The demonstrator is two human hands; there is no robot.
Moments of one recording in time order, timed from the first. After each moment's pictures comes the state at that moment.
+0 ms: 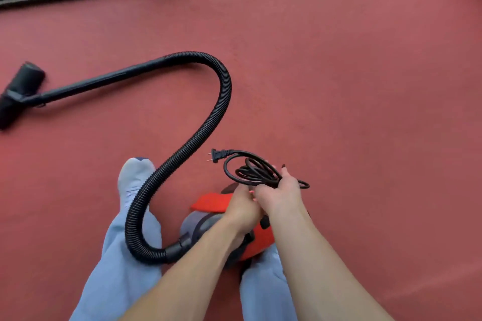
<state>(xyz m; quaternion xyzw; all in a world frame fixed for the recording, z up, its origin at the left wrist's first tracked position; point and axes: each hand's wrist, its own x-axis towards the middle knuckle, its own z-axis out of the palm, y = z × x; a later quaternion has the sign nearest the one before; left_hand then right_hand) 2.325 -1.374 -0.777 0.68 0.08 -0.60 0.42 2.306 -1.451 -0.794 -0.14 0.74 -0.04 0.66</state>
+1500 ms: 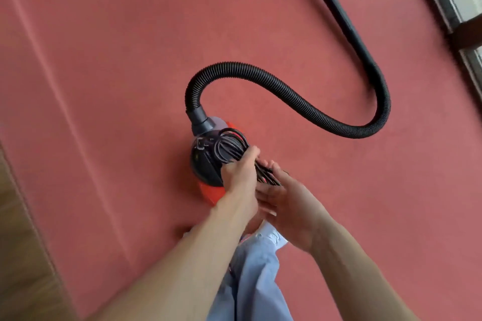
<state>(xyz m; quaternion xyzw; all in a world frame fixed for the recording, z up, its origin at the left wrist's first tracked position) 2.260 -1.368 -0.802 0.23 0.72 0.02 0.66 2.293 -1.459 -0.785 -0.45 0.30 0.65 0.54</state>
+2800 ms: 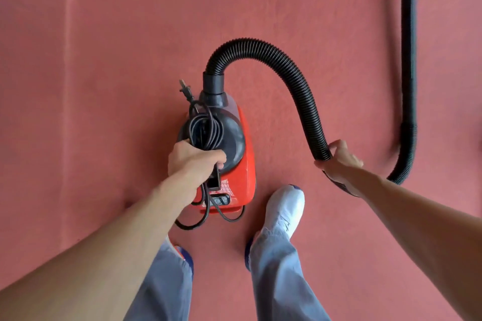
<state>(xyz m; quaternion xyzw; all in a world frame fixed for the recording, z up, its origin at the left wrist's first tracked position) 2.203 -1.331 -0.874 0.36 0.80 -0.06 0.47 2.454 -1.433 -0.922 -0.87 -0.17 0.46 -0.09</state>
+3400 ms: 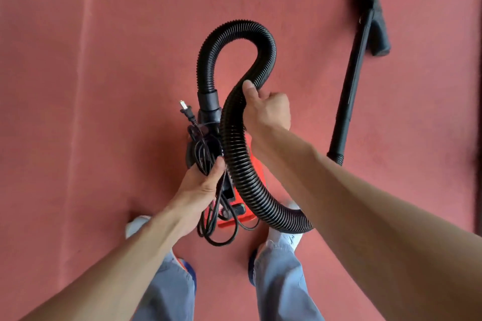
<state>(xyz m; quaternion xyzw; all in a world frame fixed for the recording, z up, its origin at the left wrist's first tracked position) 2.166 -1.352 -0.858 0.34 0.61 0.12 0.70 2.308 -1.282 -0.854 -0.82 -0.05 0.45 0.35</state>
